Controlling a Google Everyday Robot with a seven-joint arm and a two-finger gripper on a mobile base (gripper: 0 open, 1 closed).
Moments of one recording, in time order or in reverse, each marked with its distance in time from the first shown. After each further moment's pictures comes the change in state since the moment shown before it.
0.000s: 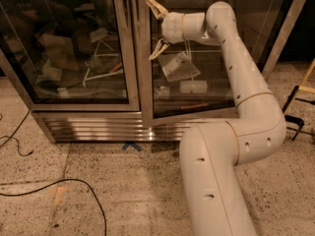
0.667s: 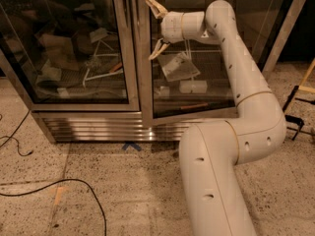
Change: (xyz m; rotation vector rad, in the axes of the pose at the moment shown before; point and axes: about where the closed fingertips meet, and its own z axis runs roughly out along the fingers) arm -0.002 0.000 0.003 -0.014 -0.004 0.007
